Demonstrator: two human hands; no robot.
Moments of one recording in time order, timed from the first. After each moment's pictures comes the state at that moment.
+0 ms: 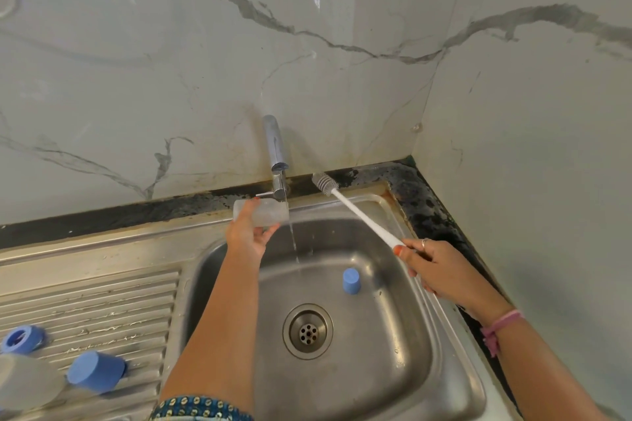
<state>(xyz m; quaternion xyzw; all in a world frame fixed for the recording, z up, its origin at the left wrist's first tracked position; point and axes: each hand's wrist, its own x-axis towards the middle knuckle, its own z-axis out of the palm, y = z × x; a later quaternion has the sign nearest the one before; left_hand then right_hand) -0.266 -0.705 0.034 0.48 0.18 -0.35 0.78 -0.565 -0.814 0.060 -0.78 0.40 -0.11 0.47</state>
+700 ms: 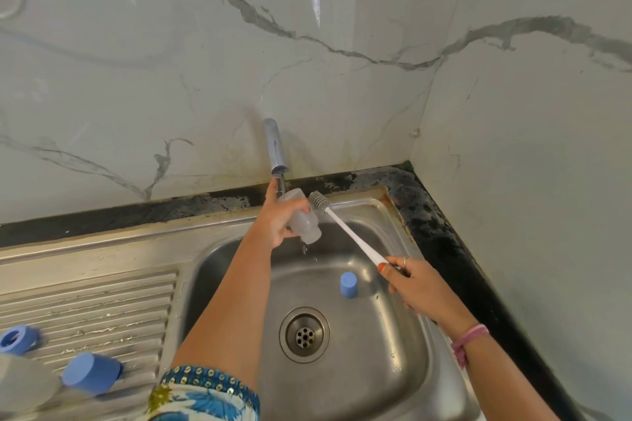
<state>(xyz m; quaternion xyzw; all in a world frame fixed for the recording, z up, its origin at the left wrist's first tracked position) -0.286 -0.739 0.058 0.65 -0.11 -0.45 0.60 -0.549 -0.793 0.036 -0.76 0.45 -0.10 0.47</state>
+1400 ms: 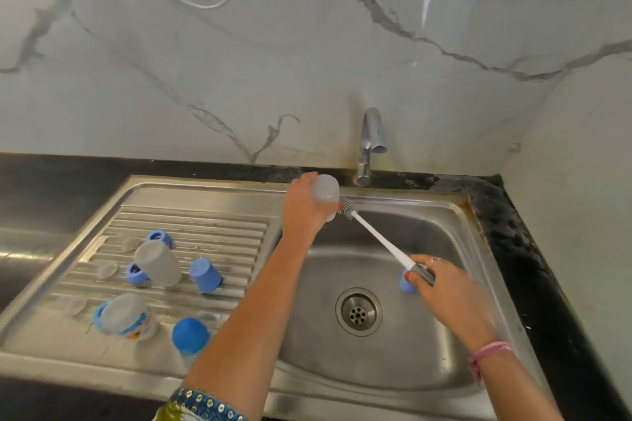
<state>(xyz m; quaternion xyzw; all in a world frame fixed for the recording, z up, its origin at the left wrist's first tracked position) -0.298 -0.614 0.092 0.87 -0.22 -0.06 0.44 -0.522 -0.726 0.047 -0.87 0.37 -0.09 0.30</state>
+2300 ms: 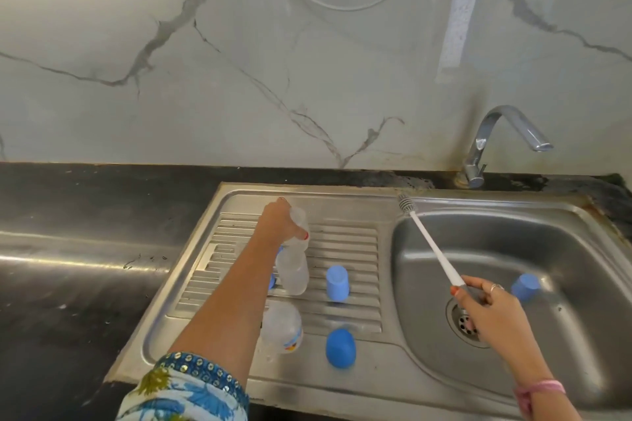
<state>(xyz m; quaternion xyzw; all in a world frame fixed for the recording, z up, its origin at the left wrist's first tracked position) -0.098 -0.388 0.071 0.94 -0.21 -0.17 0.19 -0.419 -0.568 0.006 -0.72 0.45 -0.18 0.50</state>
